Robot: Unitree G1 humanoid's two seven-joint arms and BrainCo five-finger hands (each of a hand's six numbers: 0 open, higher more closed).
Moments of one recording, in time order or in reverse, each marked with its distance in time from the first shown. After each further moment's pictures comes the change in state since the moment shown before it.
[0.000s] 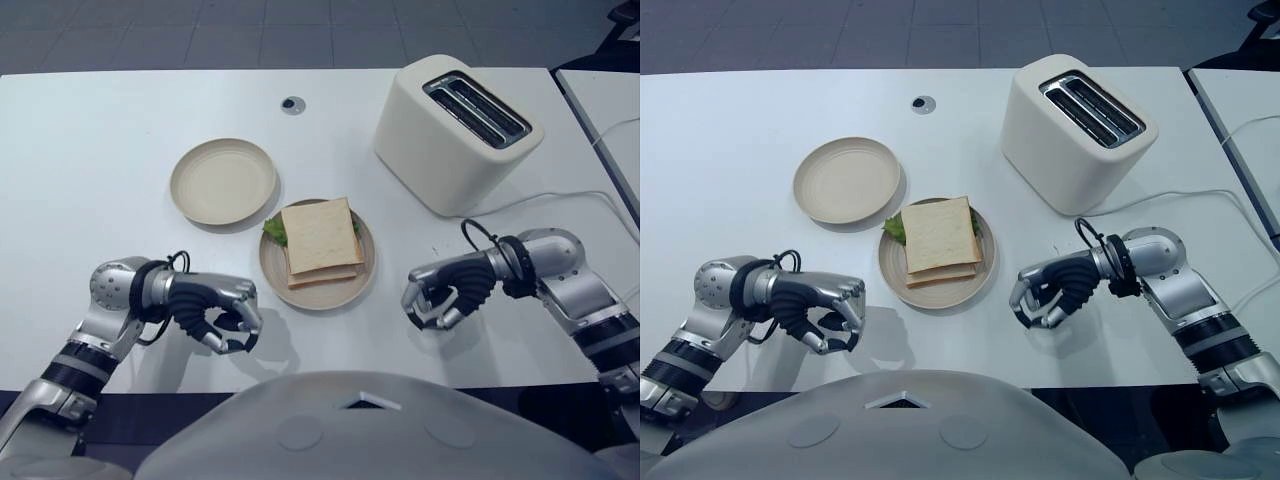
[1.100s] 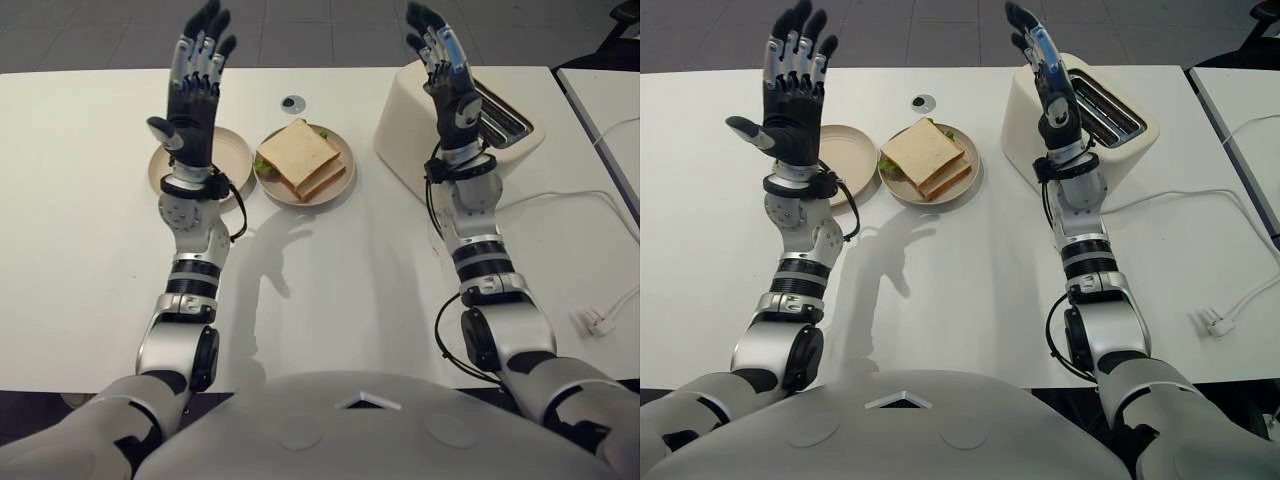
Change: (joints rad) left arm -0.490 -0.668 0.379 0.265 0.096 -0.086 0.957; right arm -0.452 0.670 -0.352 0.536 -0.255 -0.429 -1.160
